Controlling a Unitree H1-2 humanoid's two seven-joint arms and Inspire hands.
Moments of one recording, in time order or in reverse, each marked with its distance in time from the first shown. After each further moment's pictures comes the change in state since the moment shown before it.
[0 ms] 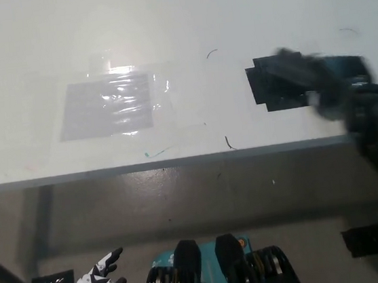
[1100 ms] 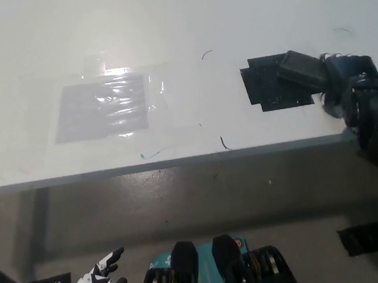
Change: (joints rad) left_arm -0.002 0.001 0.007 -0.002 0.001 0.003 -0.019; right_arm -0.007 -0.019 -0.100 0.088 -0.014 -0.011 0.032
